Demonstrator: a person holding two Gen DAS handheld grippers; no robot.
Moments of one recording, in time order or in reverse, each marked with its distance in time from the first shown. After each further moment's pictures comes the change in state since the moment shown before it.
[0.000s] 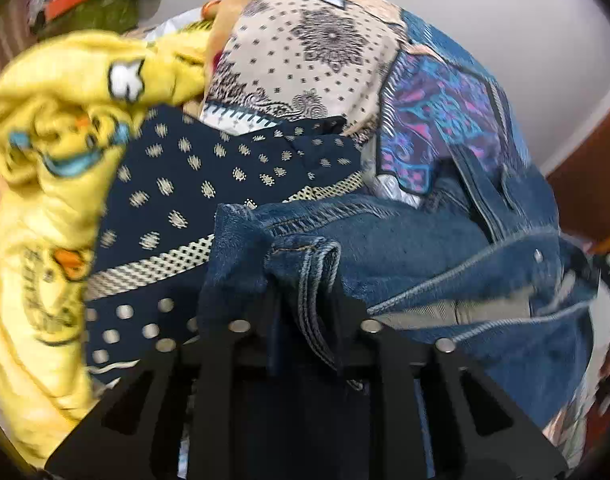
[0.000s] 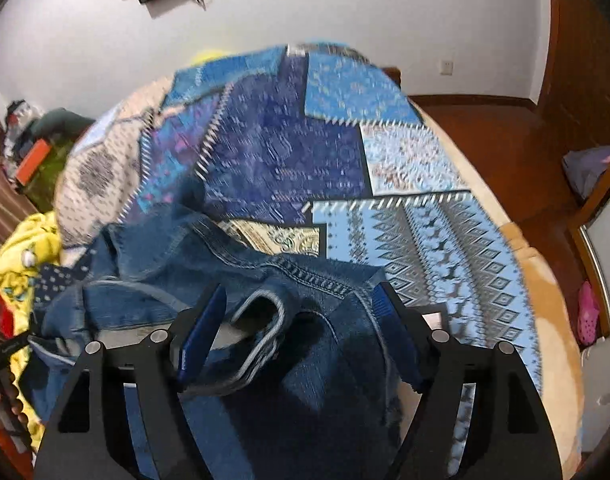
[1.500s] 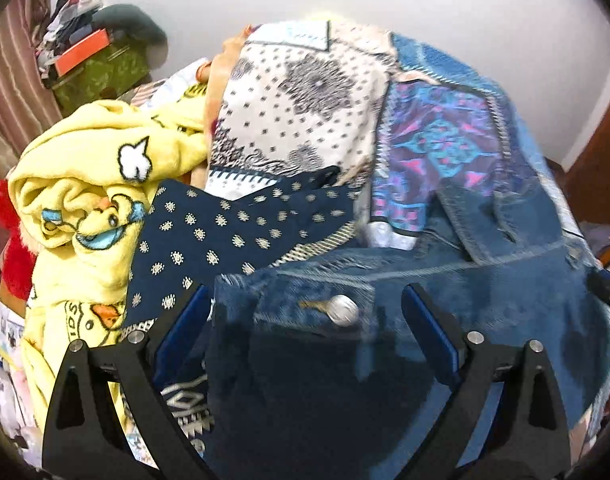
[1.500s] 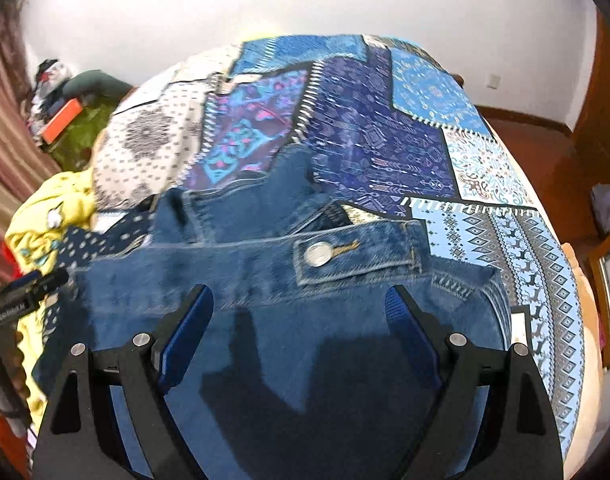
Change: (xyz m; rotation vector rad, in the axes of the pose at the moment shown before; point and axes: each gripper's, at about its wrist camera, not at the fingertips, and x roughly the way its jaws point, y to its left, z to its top) left arm -0.022 -0.035 0.020 0.071 -0.122 0.113; right arm 0.018 0.085 -0.022 -0.147 0.044 0.068
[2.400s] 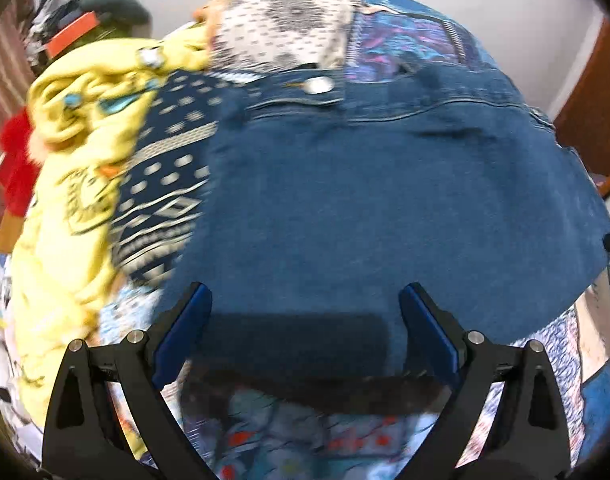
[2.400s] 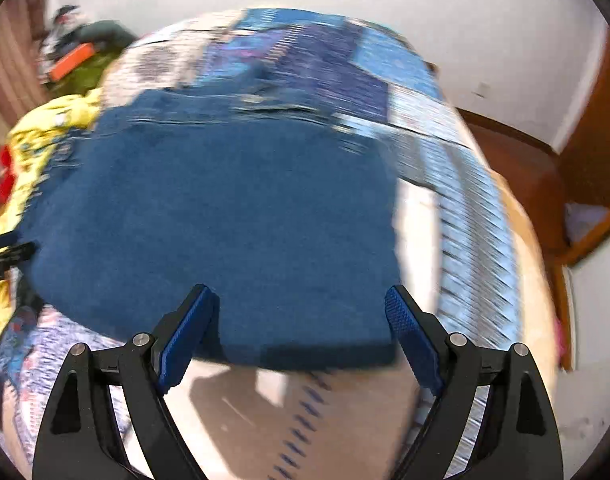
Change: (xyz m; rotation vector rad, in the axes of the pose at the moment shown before) left arm -0.034 0.007 -0.139 0.047 0.098 -0.034; right arm -0.049 -0.062 -0.099 -0.112 0.065 -0.130
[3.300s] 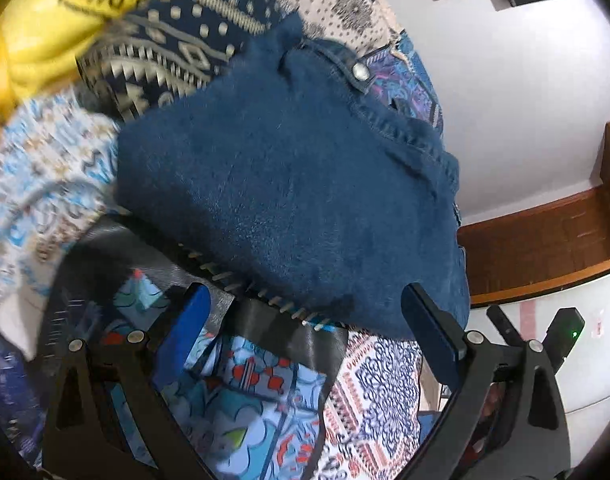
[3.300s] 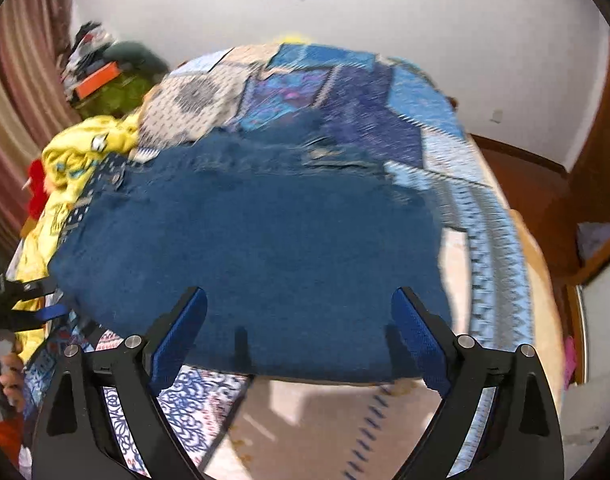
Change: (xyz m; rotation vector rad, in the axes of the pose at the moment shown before) left arm 0.012 0.047 -0.045 -0.574 0.068 -0.569; right arm -0.030 0.058 0.014 -0.048 -0.100 0.105
